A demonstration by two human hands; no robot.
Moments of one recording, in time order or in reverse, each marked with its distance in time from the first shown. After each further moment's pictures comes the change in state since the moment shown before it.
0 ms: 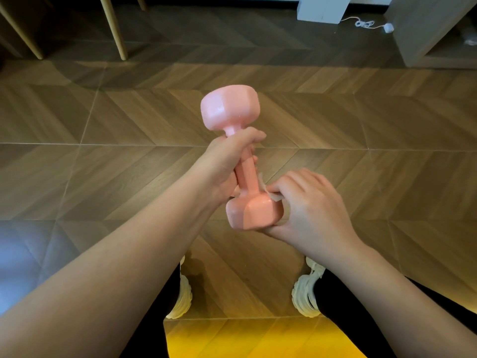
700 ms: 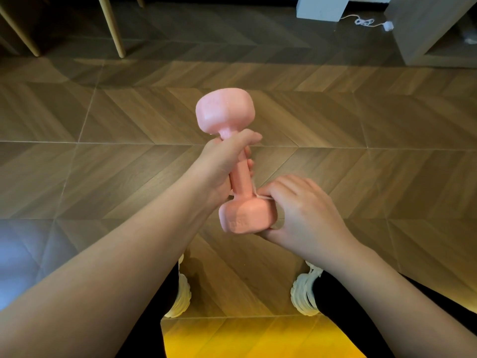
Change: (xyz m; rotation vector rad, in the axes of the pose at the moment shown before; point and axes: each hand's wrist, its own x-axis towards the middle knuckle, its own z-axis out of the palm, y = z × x) left_hand -0.003 -0.006 -0.003 0.030 0.023 0.040; right_hand 0.002 -0.002 0.001 0.057 -0.168 -0.015
